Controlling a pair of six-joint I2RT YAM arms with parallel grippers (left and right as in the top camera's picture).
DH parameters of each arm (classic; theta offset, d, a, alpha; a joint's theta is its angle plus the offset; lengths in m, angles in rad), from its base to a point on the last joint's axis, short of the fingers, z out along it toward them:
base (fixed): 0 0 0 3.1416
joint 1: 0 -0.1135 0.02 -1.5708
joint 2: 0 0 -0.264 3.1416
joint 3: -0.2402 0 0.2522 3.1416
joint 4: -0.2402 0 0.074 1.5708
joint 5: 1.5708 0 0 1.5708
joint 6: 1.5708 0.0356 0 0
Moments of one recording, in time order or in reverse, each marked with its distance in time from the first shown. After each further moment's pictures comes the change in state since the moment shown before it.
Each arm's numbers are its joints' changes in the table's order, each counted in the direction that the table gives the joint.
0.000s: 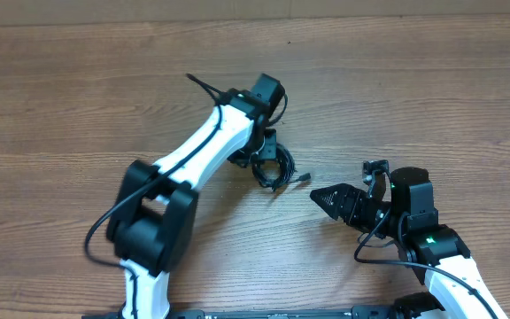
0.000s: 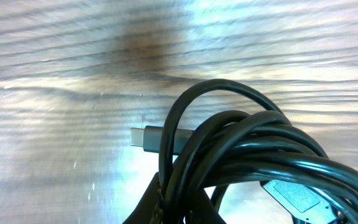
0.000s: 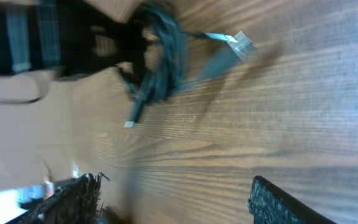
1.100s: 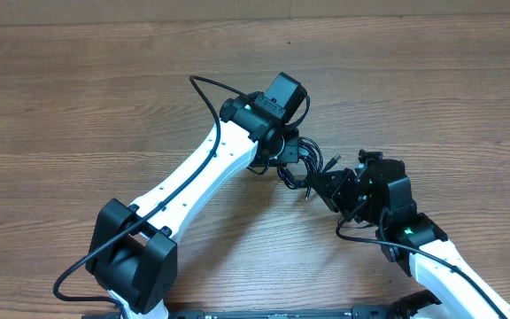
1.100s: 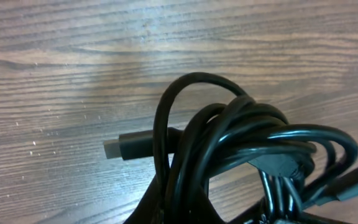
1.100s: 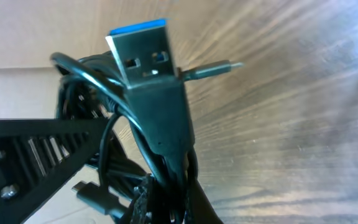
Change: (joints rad) left arm 0.115 0.164 -0.006 -0.006 0.058 -0.100; right arm -0.139 -0.154 -0.001 0.341 0.201 0.415
